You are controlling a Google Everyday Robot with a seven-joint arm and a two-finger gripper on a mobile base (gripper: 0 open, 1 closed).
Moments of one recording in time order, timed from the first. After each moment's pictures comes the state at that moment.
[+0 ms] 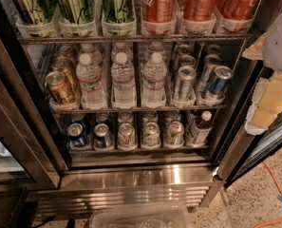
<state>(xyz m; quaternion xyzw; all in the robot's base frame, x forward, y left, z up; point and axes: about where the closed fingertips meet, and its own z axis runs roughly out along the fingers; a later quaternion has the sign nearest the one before) 0.438 -0.217 0.976 -0.60 0.78 -0.03 0.16</state>
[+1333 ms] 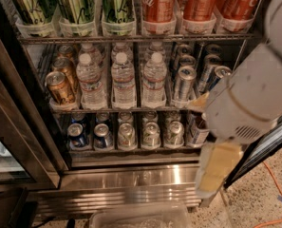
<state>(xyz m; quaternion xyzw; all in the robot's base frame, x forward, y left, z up) 0.373 -0.116 0.901 -0.66 0.73 0.05 0.16</state>
